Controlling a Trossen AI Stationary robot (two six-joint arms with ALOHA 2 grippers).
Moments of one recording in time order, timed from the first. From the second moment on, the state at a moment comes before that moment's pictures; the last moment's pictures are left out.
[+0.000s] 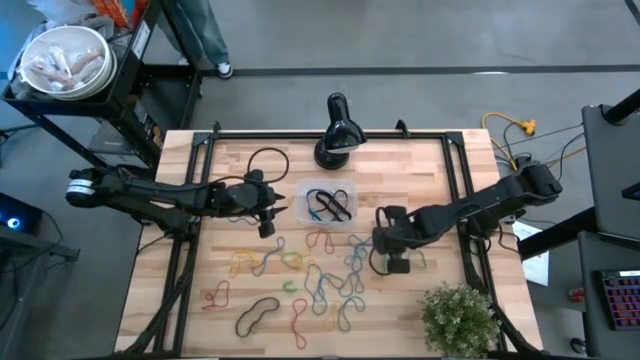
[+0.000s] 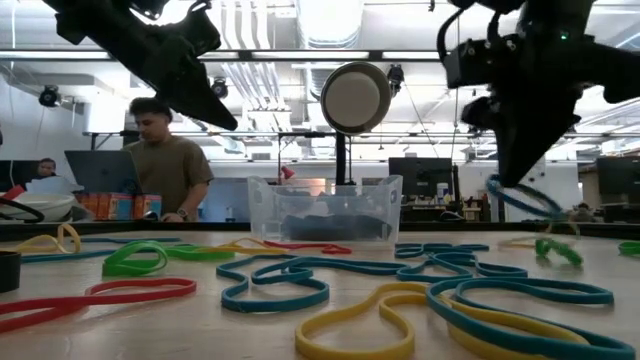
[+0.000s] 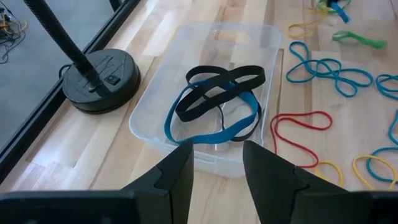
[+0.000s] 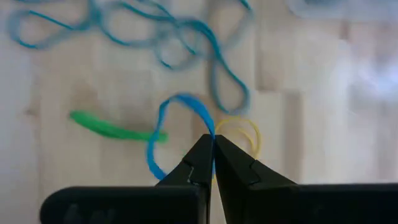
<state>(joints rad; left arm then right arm) -0.02 1.05 0.63 -0.17 -0.31 -0.07 0.28 1.49 0.93 -0.74 0.14 0.28</state>
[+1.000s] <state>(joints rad) -0.02 1.05 0.63 -0.17 -0.31 -0.10 0.26 1.65 0.91 -0.58 0.16 0.18</state>
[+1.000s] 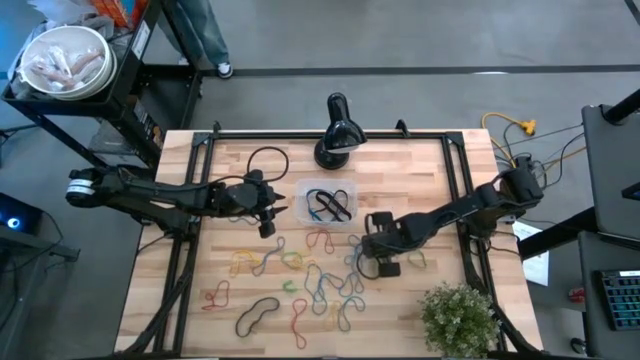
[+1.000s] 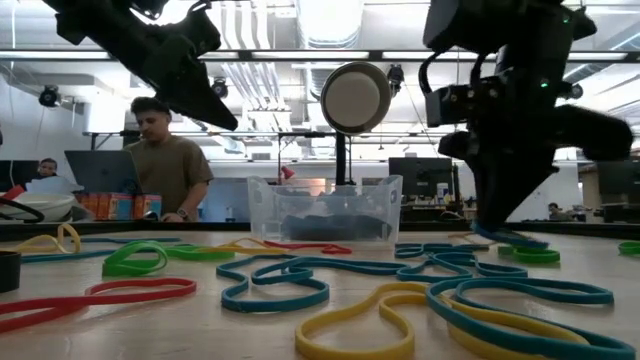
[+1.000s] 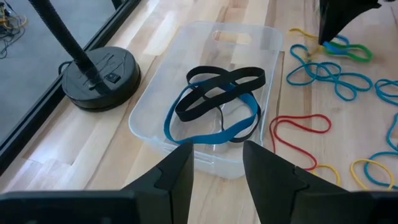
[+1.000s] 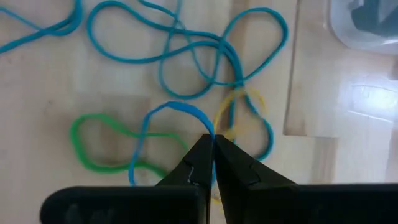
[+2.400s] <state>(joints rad) -0.02 1.05 0.63 -0.17 -0.31 -0.10 0.25 1.64 0.91 -0.54 0.16 0.18</state>
